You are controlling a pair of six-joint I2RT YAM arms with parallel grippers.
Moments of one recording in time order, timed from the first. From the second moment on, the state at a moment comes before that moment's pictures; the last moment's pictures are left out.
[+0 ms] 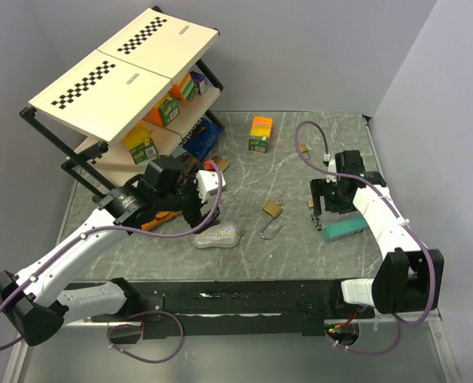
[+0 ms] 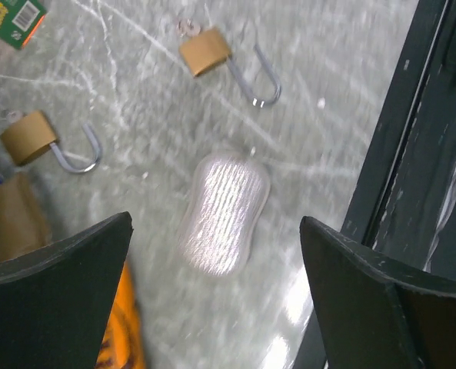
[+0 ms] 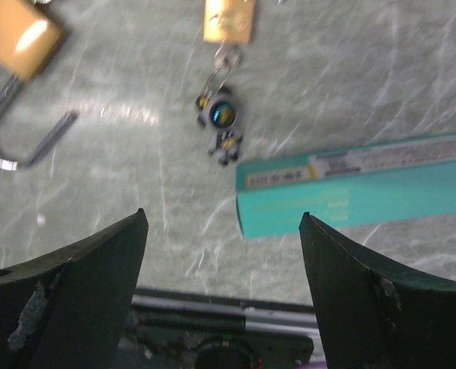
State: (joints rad) left arm -0.71 1.11 1.16 -0.67 0.37 0.37; right arm 0.04 1.27 1.00 -0.90 -0.04 -0.05
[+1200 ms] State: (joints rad) left arm -0.72 1.23 1.02 -0.30 0.13 0.09; right arm 0.06 1.76 1.11 -0.63 -0.01 0.07
